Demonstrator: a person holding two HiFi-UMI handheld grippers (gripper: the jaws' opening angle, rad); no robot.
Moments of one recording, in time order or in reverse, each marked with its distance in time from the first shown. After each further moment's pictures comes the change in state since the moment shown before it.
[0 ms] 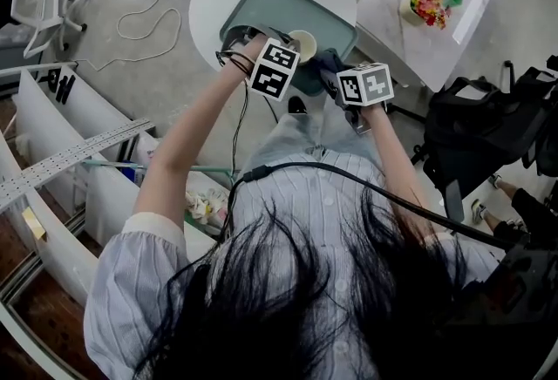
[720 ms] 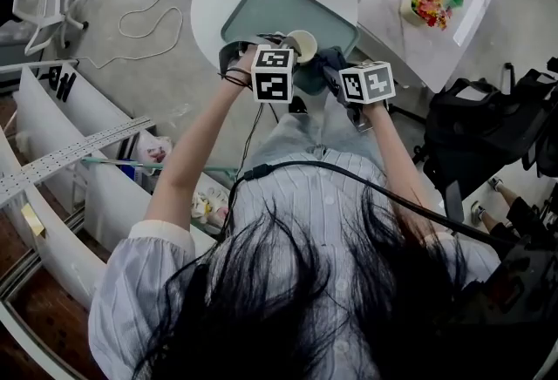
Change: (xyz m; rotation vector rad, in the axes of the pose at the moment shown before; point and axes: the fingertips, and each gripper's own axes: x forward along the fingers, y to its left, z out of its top) left arm -0.019 0.008 0.012 -0.367 -0.107 0.126; right arm -0.002 -0.009 0.000 0.003 -0.001 -0.031
